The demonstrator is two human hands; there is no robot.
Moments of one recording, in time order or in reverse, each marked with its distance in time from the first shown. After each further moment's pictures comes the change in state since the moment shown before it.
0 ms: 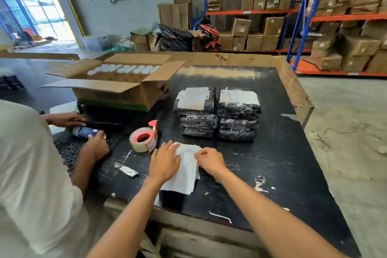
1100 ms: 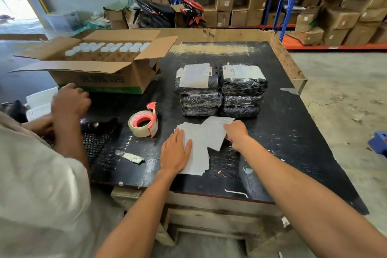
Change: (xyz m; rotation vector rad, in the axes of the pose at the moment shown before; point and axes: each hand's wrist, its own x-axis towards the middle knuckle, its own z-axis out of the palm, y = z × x) left_hand -0.006 -0.023 0.038 -0.117 -0.082 0.033; right_hand 0.049 0.021 -0.025 0.352 0.316 0.368
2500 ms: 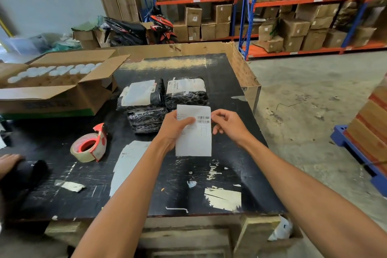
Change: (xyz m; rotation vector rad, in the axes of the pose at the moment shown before) left_hand 0.057 0.216 -0.021 -1.118 -0.236 -0.050; right_hand 0.001 -0.014 -0.184 0.054 -0.254 -0.616
